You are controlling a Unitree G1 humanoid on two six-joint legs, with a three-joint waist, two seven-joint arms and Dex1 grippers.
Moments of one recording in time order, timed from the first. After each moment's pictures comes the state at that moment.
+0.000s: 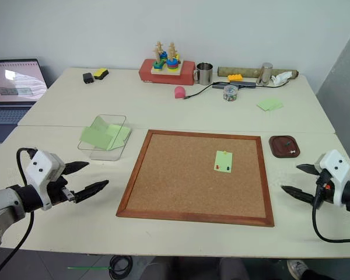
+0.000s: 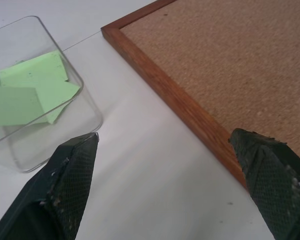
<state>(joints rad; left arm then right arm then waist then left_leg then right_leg) 0.09 0.86 0.42 -0.31 -0.48 0.54 -0.90 0.06 -0.96 -0.38 -0.23 0.44 0.47 1.04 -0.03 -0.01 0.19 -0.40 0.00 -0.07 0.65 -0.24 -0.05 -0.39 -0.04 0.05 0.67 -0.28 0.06</state>
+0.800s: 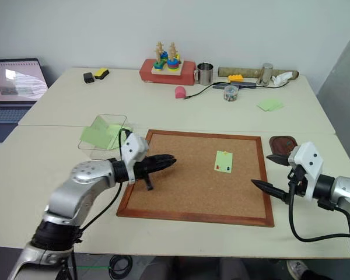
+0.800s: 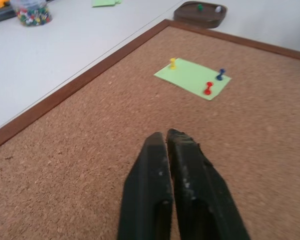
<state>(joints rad) -0.42 0.52 -0.14 -0.02 -0.30 0.38 -0.85 -0.03 -0.86 -0.29 -0.44 0.53 0.57 0.91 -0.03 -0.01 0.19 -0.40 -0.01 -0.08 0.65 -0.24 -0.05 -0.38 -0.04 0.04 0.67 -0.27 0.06</state>
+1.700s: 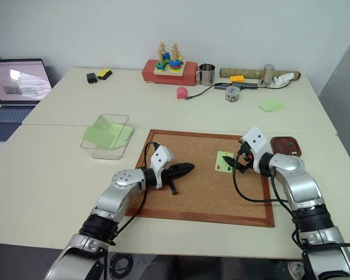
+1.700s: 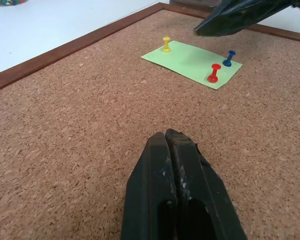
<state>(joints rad) -0.46 0.32 -0.20 0.29 -0.16 0.13 -0.85 -0.51 -0.52 0.10 0.14 0.19 0.42 0.70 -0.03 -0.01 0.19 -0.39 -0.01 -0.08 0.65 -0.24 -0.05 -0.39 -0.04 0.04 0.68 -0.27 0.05</state>
